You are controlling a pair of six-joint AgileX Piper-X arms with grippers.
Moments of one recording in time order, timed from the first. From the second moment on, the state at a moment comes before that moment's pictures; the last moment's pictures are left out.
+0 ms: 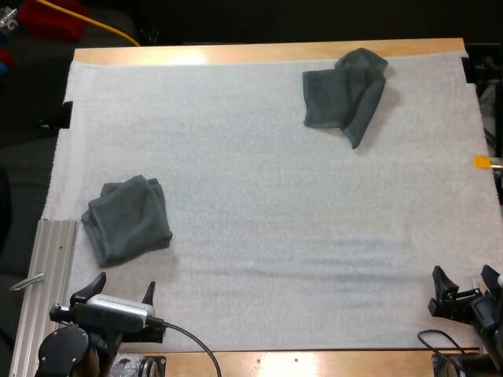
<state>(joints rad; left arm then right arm) -0.01 -0.01 -0.55 1.15 0.09 -1.61 0.09 -0.01 -0.38 1.05 -0.02 -1.72</state>
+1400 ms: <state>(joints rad) -0.01 -0.01 -0.60 1.12 0.37 -1.64 0.09 0.11 -0.52 1.05 -0.12 -1.65</state>
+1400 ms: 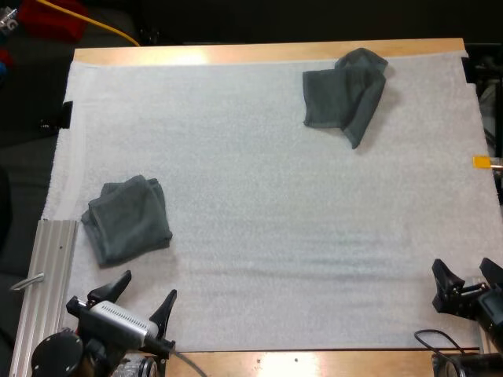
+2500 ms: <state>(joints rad) -0.01 -0.01 -0.75 1.10 0.66 -1.70 0.09 0.88 -0.96 0.89 -0.36 -1.52</state>
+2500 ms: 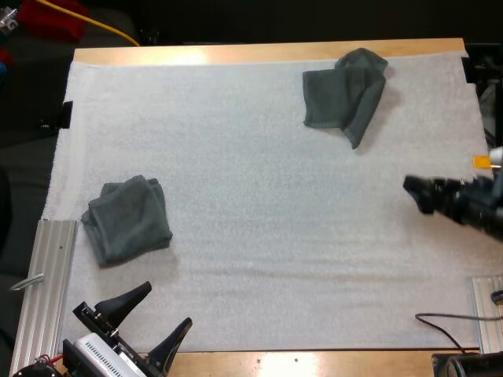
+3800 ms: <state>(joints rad) -0.01 -0.01 -0.75 1.10 0.66 -1.72 0.14 1.66 -1.10 0.30 -0.40 -1.02</state>
